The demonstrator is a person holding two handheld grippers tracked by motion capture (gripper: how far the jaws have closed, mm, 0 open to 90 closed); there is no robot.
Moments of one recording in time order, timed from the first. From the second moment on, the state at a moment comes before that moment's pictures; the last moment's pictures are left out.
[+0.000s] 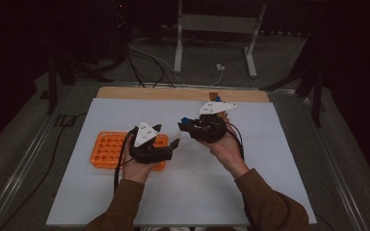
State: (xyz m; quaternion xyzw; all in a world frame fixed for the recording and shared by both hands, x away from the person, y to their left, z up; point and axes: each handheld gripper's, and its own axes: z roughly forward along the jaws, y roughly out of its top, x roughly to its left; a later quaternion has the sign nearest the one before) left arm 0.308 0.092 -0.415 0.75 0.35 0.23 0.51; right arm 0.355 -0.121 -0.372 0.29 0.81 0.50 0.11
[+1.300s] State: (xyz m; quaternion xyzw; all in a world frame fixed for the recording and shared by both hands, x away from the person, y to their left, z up) left arm 0.316 0.100 -0.416 0.74 0.35 0.25 0.52; right arm 0.353 -0.146 -0.383 0.30 0.79 0.52 0.13
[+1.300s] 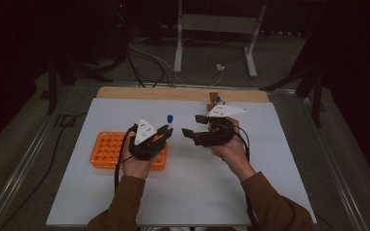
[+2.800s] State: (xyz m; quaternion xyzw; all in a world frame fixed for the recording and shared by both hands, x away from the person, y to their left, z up) left arm 0.303 0.167 -0.428 0.70 0.41 0.25 0.53; right arm 0.330 -0.225 -0.429 0.39 0.75 0.49 0.19
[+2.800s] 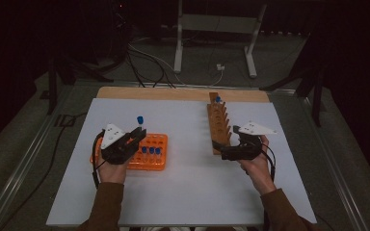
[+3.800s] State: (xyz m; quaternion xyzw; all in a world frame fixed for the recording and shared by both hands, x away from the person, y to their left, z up) left arm 0.288 0.177 -0.453 0.71 0.43 0.24 0.51; right arm 0.312 -0.249 -0.442 0.40 0.74 0.50 0.20
